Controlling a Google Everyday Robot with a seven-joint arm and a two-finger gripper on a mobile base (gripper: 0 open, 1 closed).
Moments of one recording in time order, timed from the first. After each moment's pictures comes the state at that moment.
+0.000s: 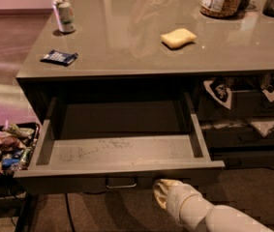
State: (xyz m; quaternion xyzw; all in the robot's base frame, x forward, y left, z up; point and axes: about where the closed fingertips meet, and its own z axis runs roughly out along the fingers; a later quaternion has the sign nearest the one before) arm 0.412 -0.078 0.598 -0.62 0.64 -0.10 0.45
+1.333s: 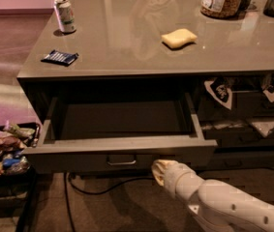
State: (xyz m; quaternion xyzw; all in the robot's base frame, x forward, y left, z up) arm 0.486 -0.079 0.590 -0.62 0.61 -0.12 0.47
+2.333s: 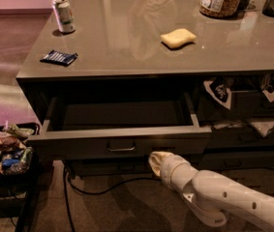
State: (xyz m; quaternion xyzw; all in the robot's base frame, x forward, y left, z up) arm 0.520 -0.074 0.580 -0.62 0.60 -0.13 0.48
